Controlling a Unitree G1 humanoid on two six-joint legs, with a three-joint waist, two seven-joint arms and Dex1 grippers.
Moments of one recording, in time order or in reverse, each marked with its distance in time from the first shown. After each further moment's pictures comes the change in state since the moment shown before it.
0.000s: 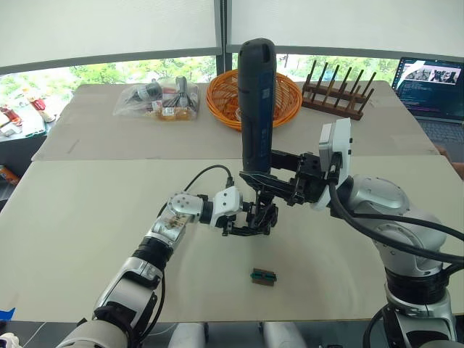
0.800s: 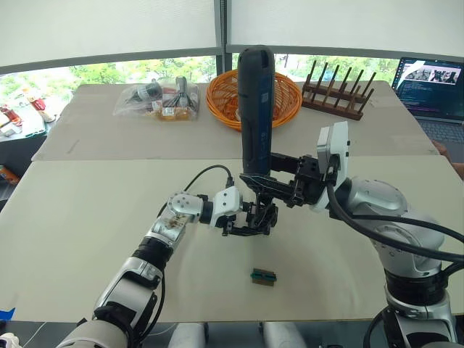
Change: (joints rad) left arm 0.000 0.001 0.000 0.000 0.000 0.000 0.000; right arm 0.012 0.000 0.005 0.010 -0.001 0.000 0.001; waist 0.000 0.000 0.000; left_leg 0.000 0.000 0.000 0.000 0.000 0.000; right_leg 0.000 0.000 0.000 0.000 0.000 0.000
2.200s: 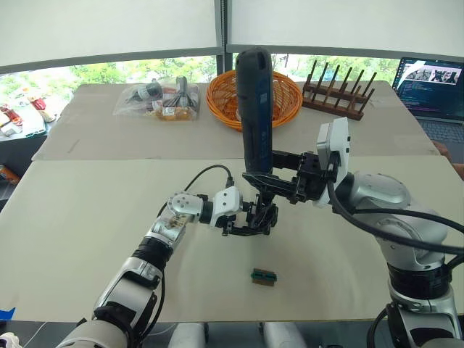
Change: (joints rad) left arm 0.000 0.001 0.000 -0.003 0.000 0.000 0.001; right arm -0.005 -0.052 0.009 0.012 -0.067 -0.048 0.085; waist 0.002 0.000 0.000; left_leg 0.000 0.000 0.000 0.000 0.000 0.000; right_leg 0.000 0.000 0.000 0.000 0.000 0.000
